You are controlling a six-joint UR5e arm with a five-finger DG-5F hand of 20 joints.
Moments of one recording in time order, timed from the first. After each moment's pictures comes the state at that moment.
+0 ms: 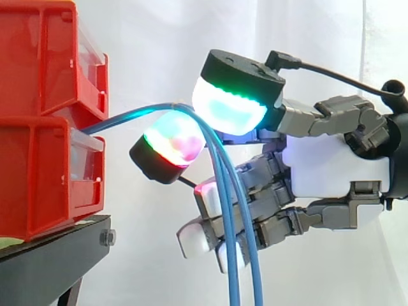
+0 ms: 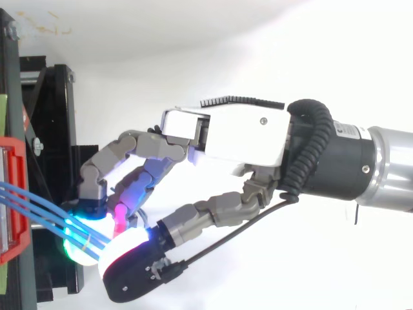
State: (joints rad) arm 0.18 -2.29 -1.16 -2.84 -1.23 -0.15
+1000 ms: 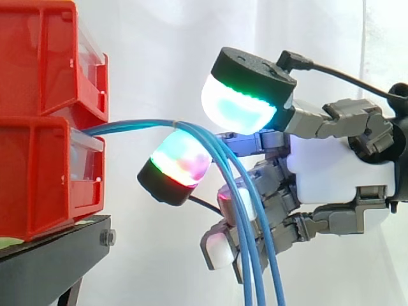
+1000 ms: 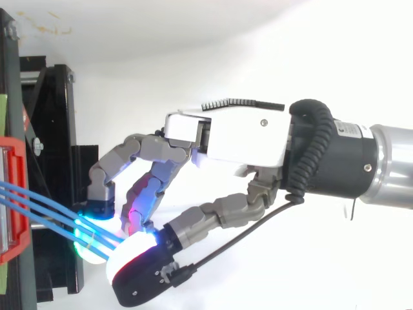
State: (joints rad) arm 0.18 -2.29 -1.16 -2.87 -1.25 -0.15
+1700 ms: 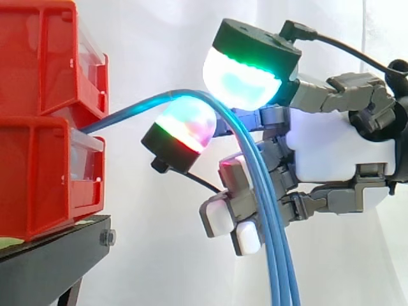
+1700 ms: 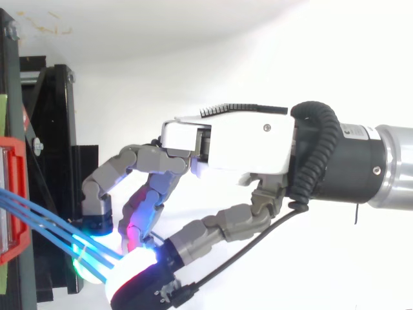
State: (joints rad) arm 0.18 -2.28 -1.15 -2.87 -1.30 -0.13
